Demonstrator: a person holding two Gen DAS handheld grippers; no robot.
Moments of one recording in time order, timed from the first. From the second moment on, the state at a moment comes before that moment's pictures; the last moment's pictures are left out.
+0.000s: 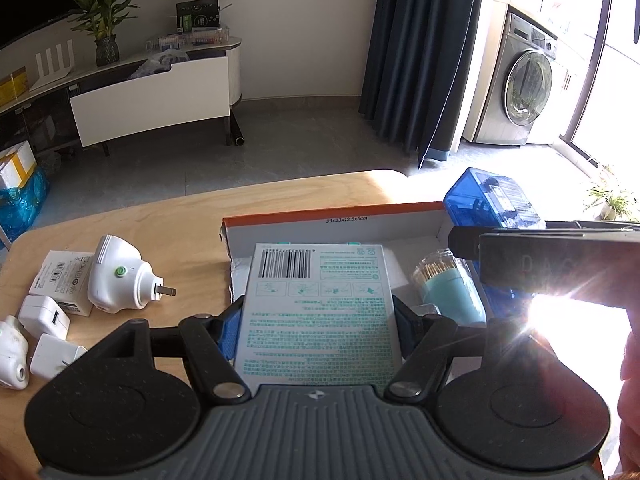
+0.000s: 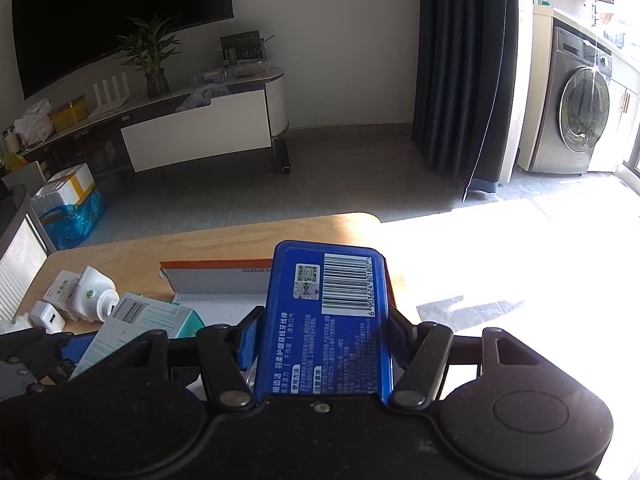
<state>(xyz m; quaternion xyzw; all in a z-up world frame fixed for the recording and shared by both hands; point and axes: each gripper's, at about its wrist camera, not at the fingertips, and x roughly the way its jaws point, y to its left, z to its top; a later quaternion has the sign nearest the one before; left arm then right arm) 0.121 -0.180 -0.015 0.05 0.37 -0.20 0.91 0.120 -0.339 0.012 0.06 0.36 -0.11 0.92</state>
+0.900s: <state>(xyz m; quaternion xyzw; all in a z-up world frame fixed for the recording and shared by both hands) 0.148 -0.190 -0.024 0.02 0.40 -0.22 0.89 0.093 -0.356 0.037 0.10 0.30 -0.12 0.94</state>
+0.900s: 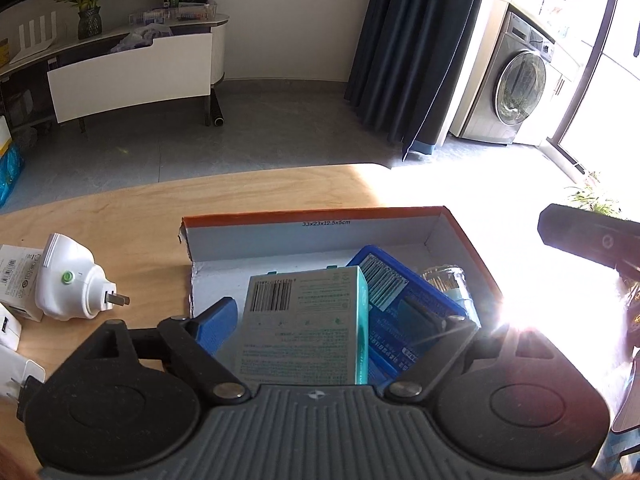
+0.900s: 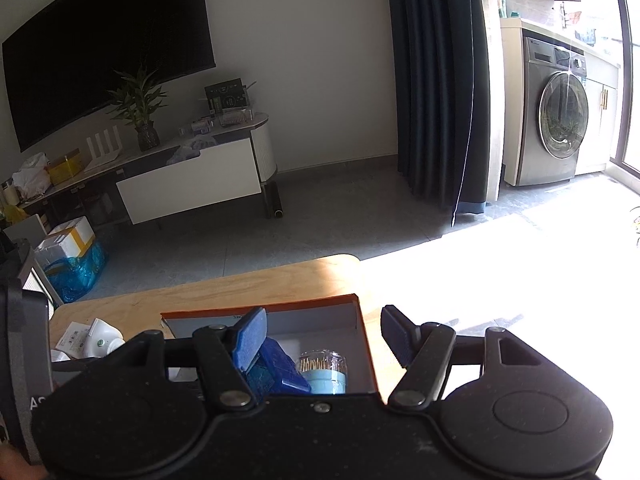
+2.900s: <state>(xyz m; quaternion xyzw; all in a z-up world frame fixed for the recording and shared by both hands) 0.109 -0.036 0.017 -0.01 0.37 -0.08 0.93 0.117 -0.209 0.030 0.04 0.35 0.00 0.94</state>
